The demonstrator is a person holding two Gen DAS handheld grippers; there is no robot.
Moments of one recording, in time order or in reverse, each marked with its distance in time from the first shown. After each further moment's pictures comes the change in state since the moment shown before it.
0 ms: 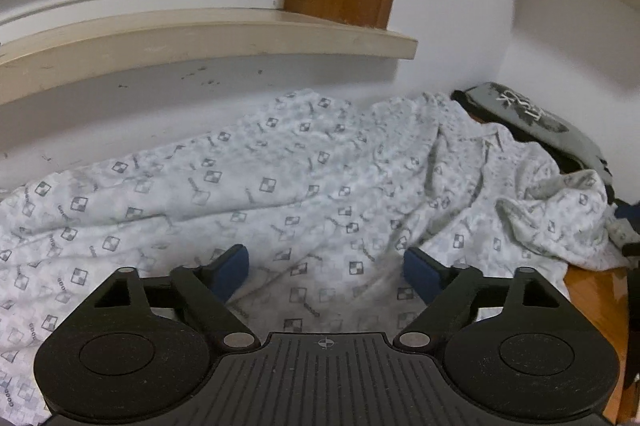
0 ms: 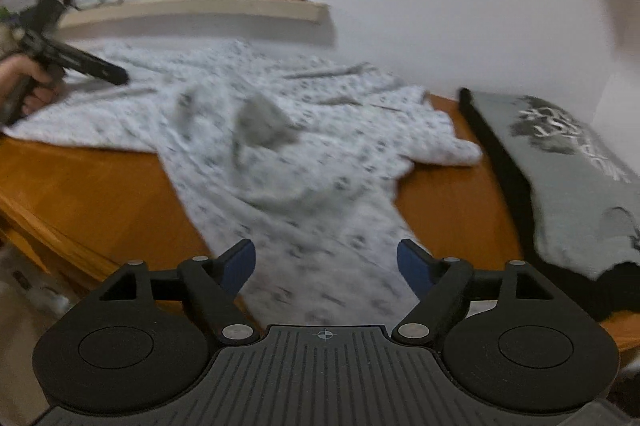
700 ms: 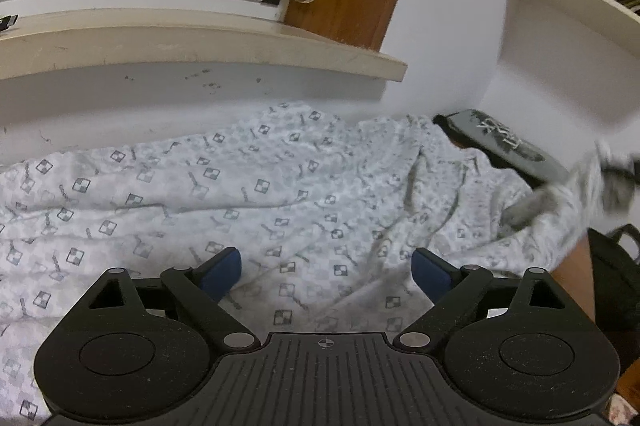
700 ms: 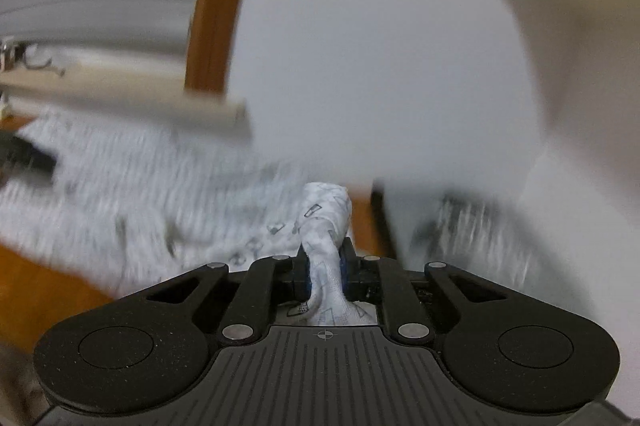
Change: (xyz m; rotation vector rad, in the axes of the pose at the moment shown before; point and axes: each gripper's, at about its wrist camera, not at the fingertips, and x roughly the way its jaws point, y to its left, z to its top) left arm -0.019 0.012 -0.010 -0.089 -0.062 -0.102; right arm -0.040 -0.039 0.098 -0.041 -0.189 -0.176
